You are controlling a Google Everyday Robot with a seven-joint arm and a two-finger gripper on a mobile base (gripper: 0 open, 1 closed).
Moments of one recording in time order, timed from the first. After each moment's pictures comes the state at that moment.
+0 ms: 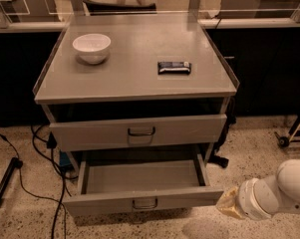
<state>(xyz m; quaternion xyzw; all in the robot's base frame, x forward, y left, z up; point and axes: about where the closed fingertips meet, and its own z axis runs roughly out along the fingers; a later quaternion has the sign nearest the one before) 0.386 -0.232 0.570 -0.52 0.82 0.13 0.20</state>
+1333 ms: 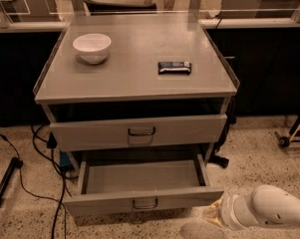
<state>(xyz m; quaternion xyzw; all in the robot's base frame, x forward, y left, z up) 0.400 -0.216 0.448 -0.53 0.80 0.13 0.23</state>
